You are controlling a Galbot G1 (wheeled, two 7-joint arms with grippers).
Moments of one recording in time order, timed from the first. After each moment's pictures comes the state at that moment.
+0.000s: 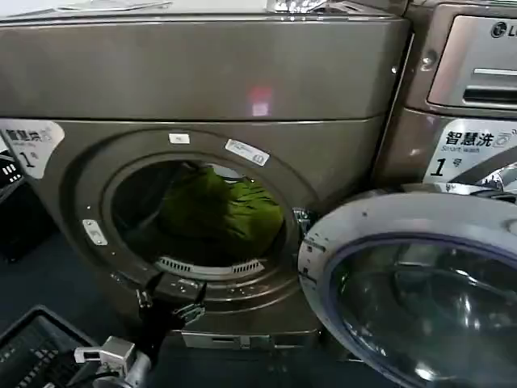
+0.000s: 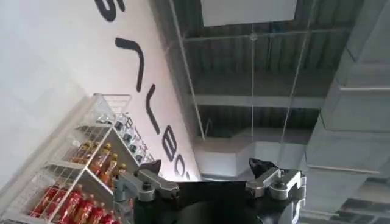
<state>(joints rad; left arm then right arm) 1.57 -1.46 -0.60 -2.38 0.04 0.49 0.22 -1.30 0.68 2.29 1.62 0.13 -0.08 -0.28</state>
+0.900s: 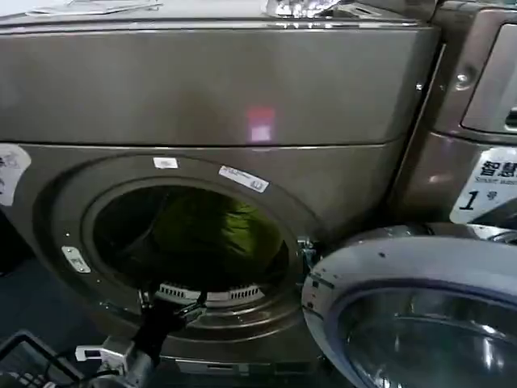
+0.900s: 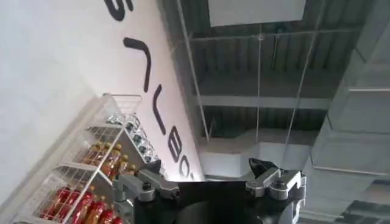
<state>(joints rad) 1.55 -1.45 -0.60 -2.38 0.15 0.46 0.25 -1.32 0.70 2.31 1.63 0.12 -0.09 -0.27</state>
